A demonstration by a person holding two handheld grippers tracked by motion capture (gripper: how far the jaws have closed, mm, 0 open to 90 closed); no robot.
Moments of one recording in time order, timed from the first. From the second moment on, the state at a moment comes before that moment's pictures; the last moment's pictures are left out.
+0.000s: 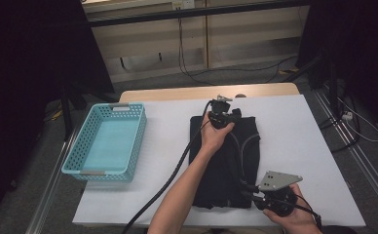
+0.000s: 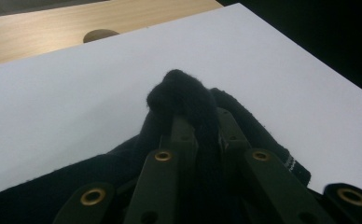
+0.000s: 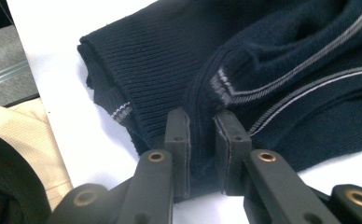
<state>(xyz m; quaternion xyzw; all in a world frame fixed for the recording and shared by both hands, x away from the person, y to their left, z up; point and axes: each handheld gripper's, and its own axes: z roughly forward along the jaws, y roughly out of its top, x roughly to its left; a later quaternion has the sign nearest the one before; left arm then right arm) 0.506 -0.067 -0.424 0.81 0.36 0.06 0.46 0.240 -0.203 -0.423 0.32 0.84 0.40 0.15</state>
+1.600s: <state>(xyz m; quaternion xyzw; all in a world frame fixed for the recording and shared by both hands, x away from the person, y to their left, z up) 0.413 0.091 -0.414 0.80 0.35 0.12 0.48 0.334 -0.196 -0.403 0.37 0.80 0.42 0.22</state>
